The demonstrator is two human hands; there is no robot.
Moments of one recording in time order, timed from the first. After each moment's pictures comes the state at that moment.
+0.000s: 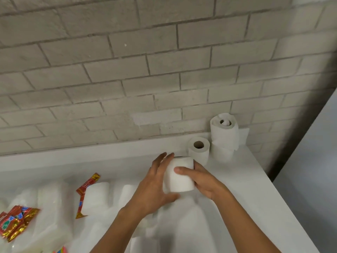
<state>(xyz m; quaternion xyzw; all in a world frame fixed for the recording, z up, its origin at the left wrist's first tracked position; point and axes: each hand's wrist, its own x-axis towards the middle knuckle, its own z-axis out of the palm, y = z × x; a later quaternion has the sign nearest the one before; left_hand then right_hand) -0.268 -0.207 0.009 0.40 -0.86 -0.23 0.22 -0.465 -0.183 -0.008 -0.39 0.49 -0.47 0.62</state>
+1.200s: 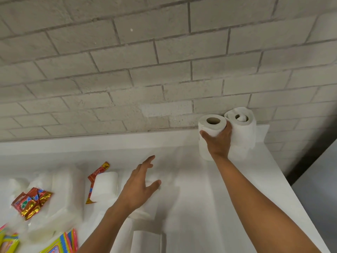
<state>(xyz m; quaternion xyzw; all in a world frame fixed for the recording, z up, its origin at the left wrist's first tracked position) -0.219 -0.230 -0.031 0.53 -0.78 -0.24 0.21 -0.529 -0.302 -0.047 -0.36 0.69 -0.61 0.15</state>
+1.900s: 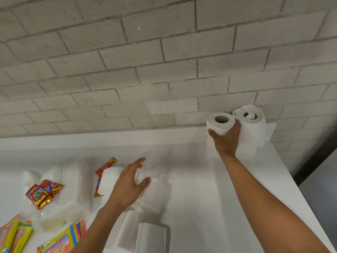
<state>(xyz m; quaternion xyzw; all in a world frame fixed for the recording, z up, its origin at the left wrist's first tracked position) -0.181 -0.224 -0.031 0.59 -0.74 -0.21 0.23 -0.534 -0.295 -0.046 -0.35 0.70 -0.61 0.14</state>
